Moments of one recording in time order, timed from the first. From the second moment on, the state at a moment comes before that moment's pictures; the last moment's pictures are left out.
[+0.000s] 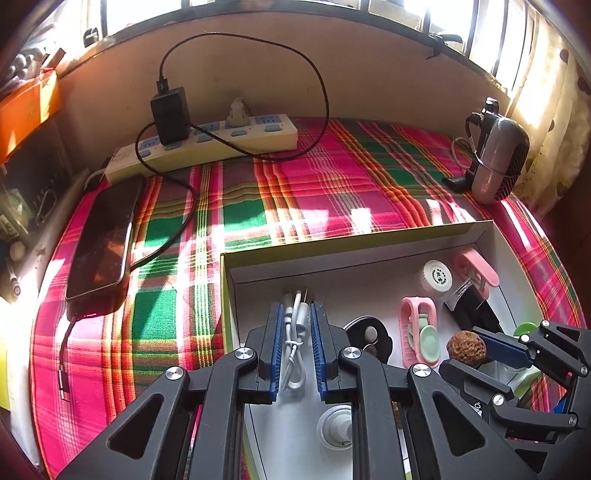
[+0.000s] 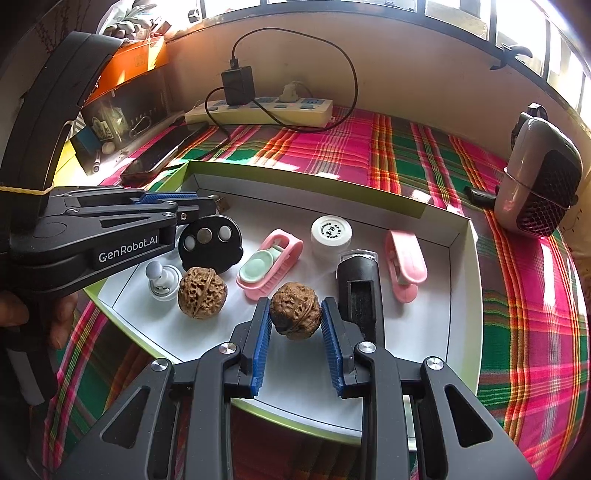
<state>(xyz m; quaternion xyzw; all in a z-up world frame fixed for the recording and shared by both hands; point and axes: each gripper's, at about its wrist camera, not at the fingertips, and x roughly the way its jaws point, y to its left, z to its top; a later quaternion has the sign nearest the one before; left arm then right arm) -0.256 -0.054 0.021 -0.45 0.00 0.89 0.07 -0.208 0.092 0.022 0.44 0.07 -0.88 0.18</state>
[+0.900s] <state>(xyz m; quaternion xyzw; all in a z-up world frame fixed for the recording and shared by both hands) -0.238 -0.050 0.033 -0.43 0.02 0.90 0.04 -0.198 0.096 0.032 0.43 0.06 -0.89 0.16</state>
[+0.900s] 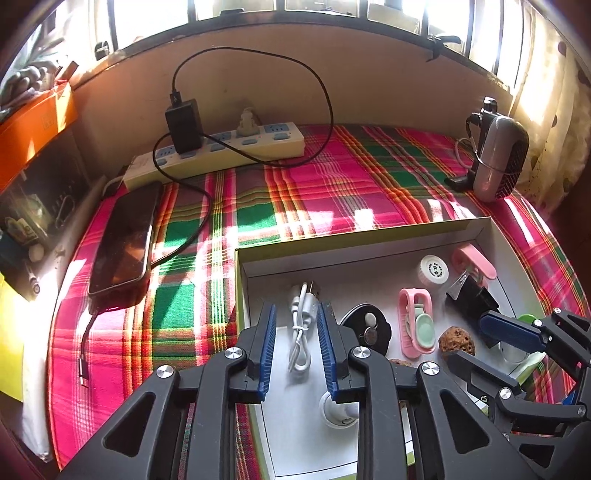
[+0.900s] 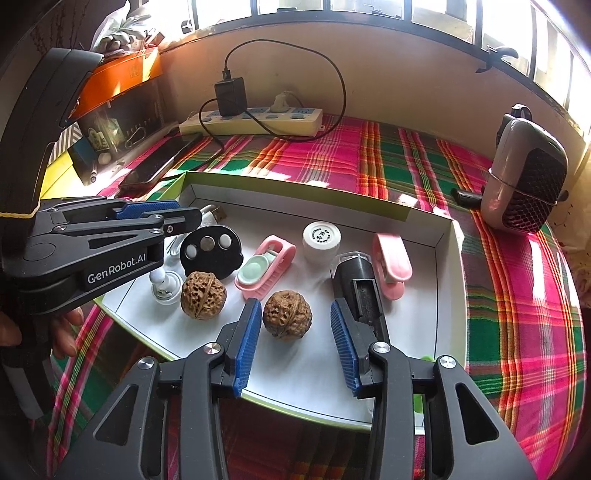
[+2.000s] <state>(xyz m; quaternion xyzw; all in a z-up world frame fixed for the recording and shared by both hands) -0.097 -0.027 0.040 -0.41 0.01 0.91 0.01 -0.117 0.138 0.041 0.42 0.04 -0.90 0.10</state>
